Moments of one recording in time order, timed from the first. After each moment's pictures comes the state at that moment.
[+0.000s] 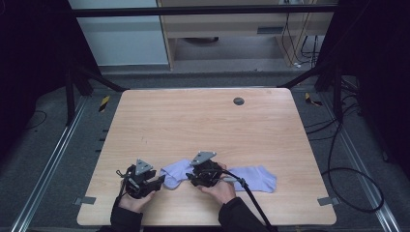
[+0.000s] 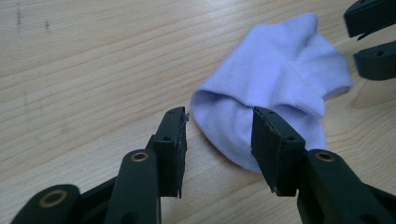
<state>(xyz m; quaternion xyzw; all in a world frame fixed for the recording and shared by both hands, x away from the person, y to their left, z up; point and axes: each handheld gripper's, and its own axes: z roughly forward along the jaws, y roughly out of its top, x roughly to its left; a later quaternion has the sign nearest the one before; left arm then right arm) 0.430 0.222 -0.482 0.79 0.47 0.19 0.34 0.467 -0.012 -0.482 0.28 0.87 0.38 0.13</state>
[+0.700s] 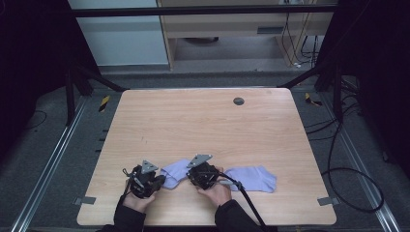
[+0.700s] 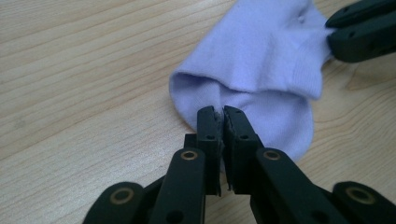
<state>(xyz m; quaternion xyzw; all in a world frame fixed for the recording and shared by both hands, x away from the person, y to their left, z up) 0.435 0.216 -0.490 0.81 0.47 0.15 0.32 0.463 -0.005 -0.486 0.30 0.86 0.38 0.12</state>
